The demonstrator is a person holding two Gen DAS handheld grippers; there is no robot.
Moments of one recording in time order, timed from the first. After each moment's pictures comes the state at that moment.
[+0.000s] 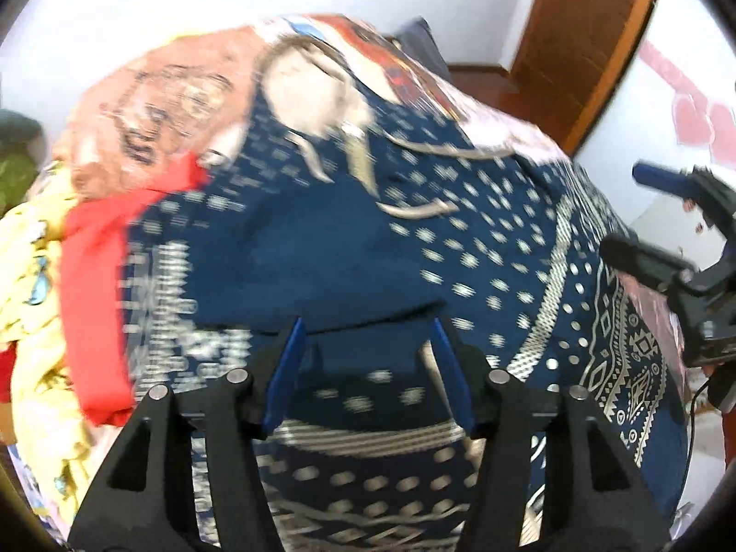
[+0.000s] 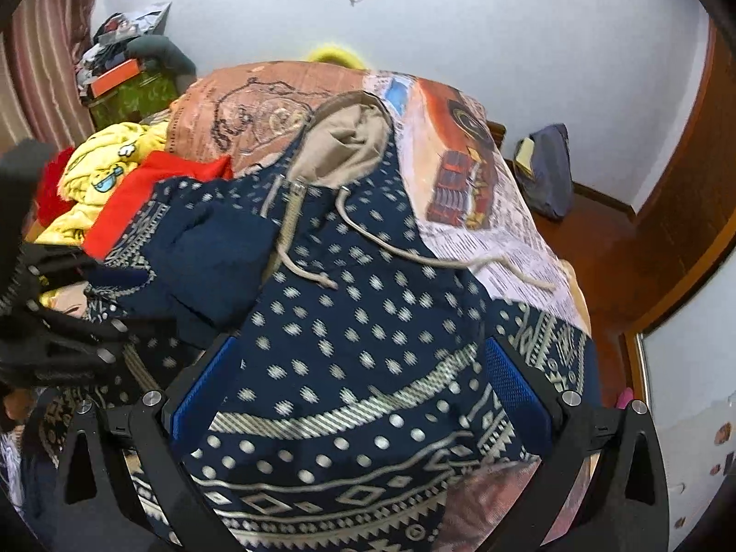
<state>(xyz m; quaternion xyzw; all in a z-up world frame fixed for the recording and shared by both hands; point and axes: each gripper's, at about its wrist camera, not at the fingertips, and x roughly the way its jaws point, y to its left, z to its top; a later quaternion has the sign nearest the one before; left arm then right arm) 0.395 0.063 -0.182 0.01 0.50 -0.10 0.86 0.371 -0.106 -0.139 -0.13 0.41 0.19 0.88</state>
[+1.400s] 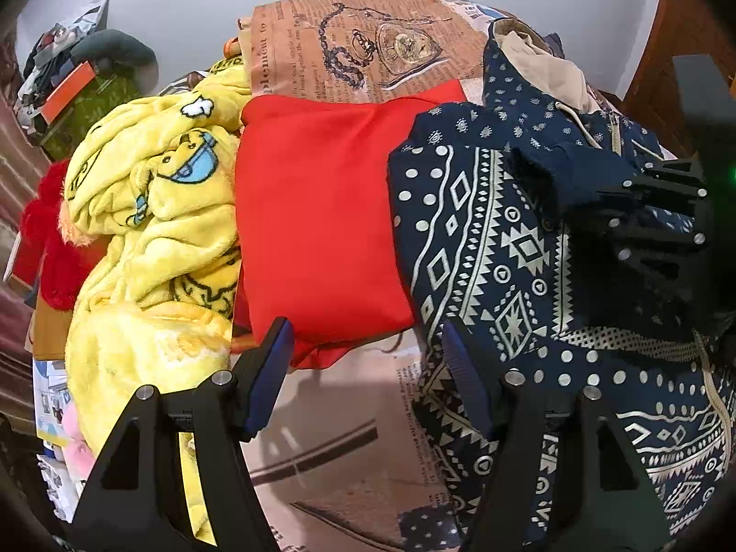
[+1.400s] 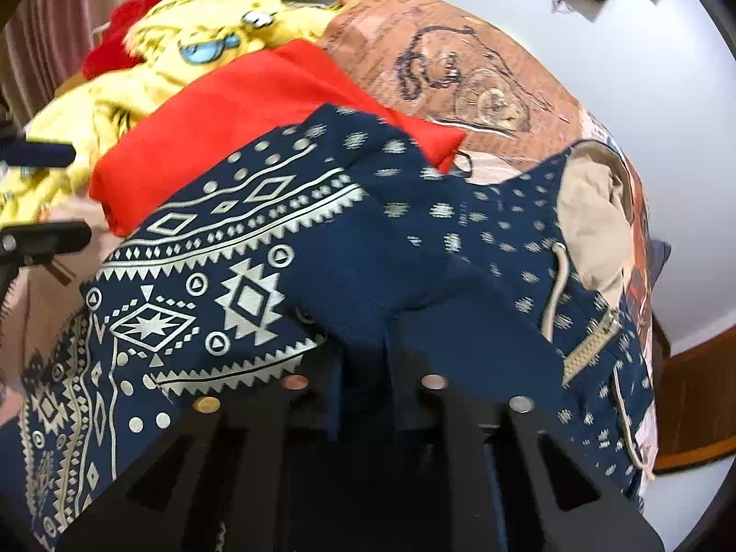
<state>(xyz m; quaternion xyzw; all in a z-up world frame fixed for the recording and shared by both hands) 0.352 0.243 -0.238 -0.01 0.51 0.06 0.86 0.401 0.112 -0.224 -0.30 0.43 0.31 0.79</state>
